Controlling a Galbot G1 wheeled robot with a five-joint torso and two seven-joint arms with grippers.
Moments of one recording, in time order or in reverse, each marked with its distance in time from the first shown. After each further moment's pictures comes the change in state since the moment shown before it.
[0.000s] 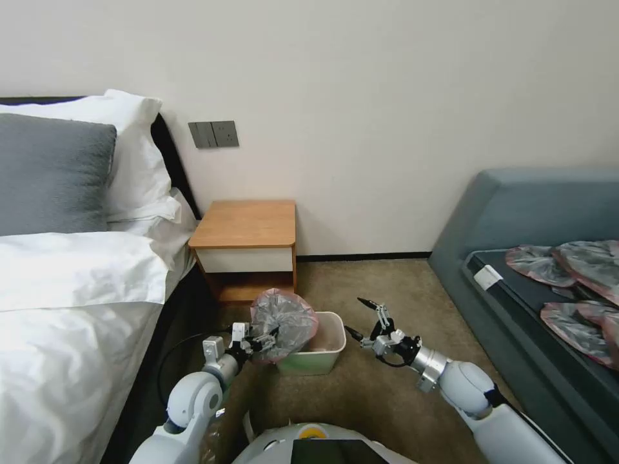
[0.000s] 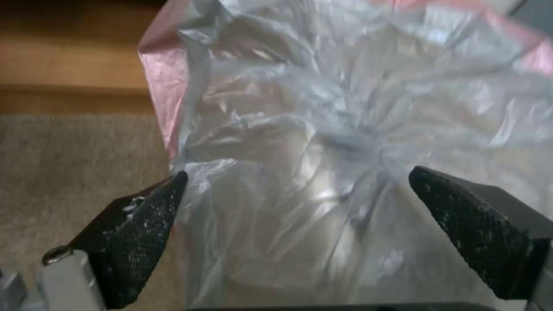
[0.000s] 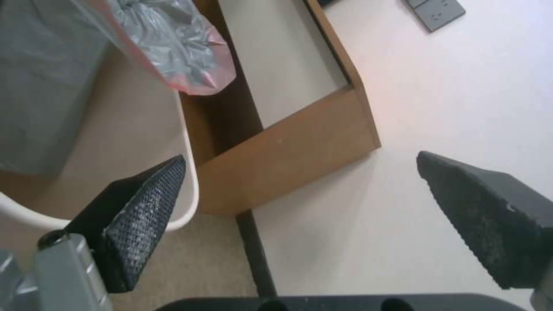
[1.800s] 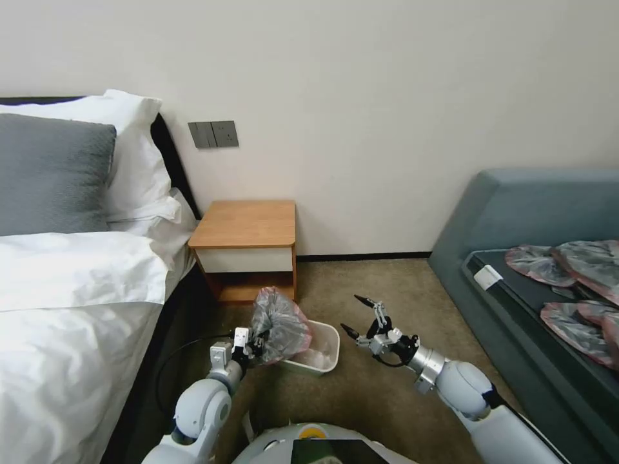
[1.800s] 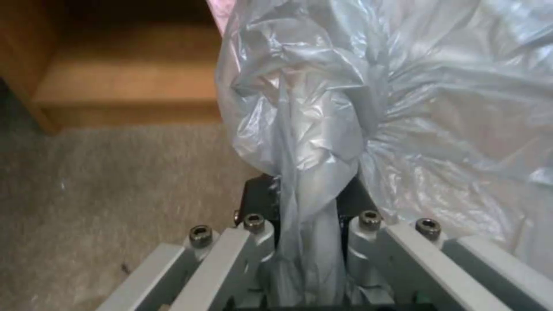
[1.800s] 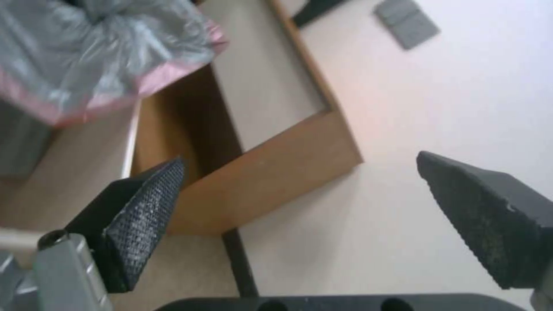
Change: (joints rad) left arm 0.055 -0.038 0.046 -0.053 0.117 -0.096 -0.122; right arm -0.001 0.014 -0.018 0.059 0.046 -0.035 0.027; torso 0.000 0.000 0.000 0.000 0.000
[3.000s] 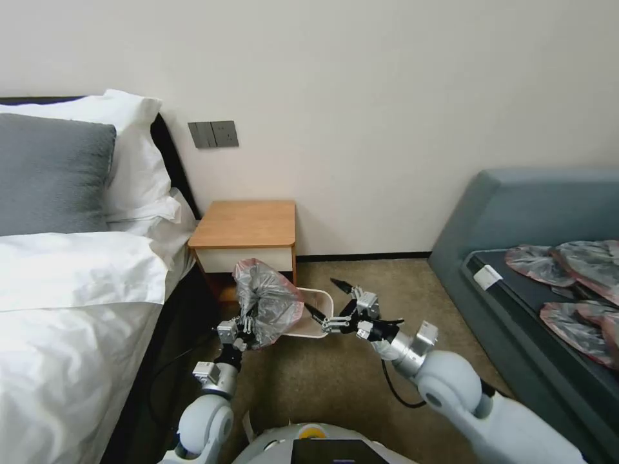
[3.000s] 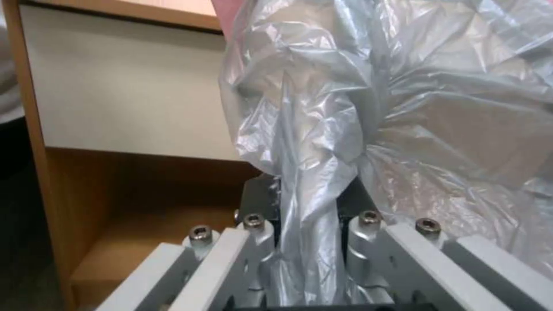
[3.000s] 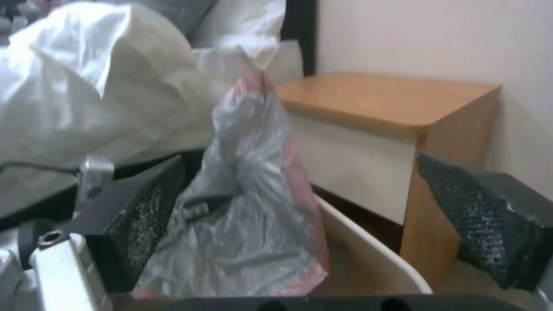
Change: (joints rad) left arm 0.045 -0.022 0.003 0.093 0.102 -0.646 0.056; right arm 0.186 -0.186 -0.274 0.297 1.121 -0.609 -0.030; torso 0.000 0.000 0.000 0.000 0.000
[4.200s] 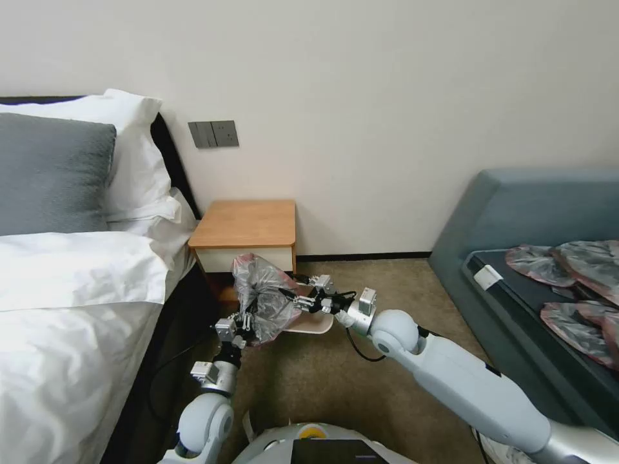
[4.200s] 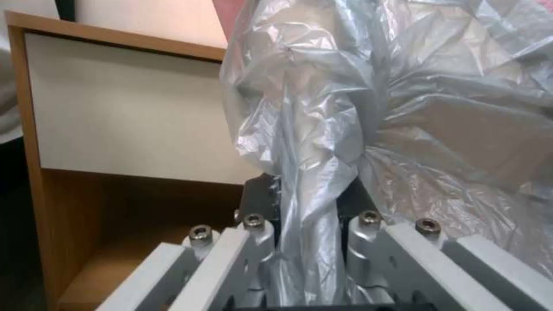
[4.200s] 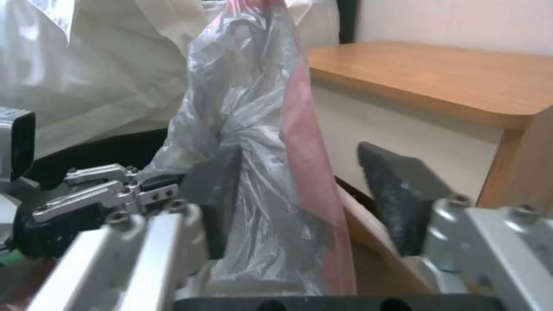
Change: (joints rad) left arm -0.002 -0.014 -0.007 -0.014 -0.014 -0.025 0.018; right arm 0.501 0.075 -0.416 -0.264 0.032 -0.058 0.015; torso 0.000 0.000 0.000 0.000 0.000
